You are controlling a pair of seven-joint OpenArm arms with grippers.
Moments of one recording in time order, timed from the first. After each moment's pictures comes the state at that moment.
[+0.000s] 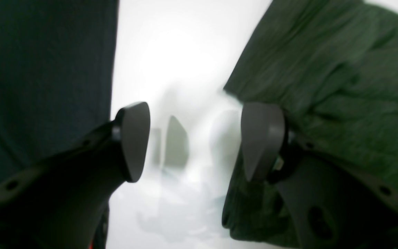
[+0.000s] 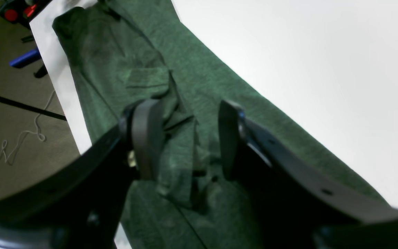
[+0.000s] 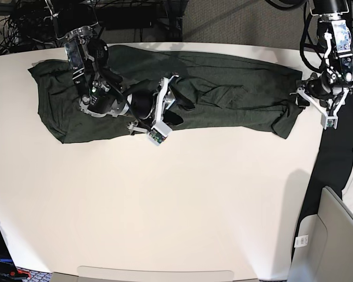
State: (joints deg) left arm 11.7 -25.0 -19.4 92.5 -21.4 -9.6 55.4; right arm 2.6 10.0 -18.1 100.2 35.0 31.9 -55.0
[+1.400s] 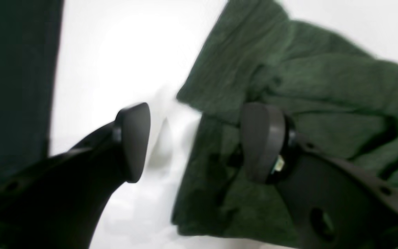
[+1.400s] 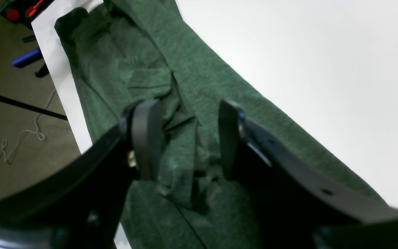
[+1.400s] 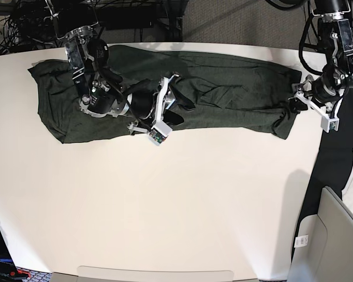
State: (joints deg) left arm 11.3 -25.1 -21.3 93.9 -36.1 -9.7 58.6; right arm 2.6 10.5 -18.1 100.3 35.0 31.9 -54.9
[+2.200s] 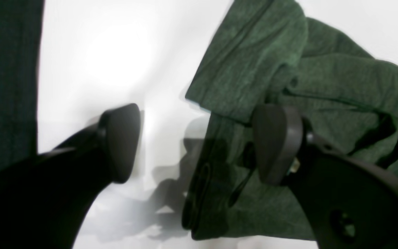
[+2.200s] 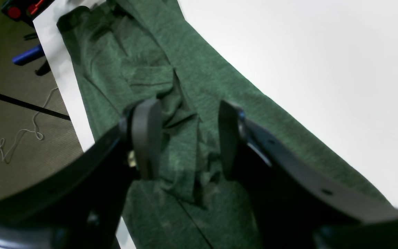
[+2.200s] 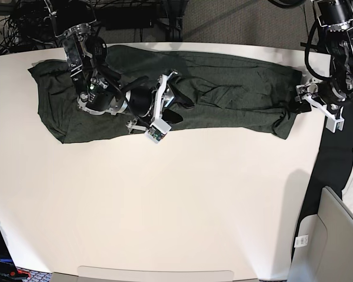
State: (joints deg) left arm 7.6 -26.5 -25.0 84.6 -42.5 -17.3 63.1; right arm 1.6 10.9 -18.2 101.9 35.0 31.9 -54.9
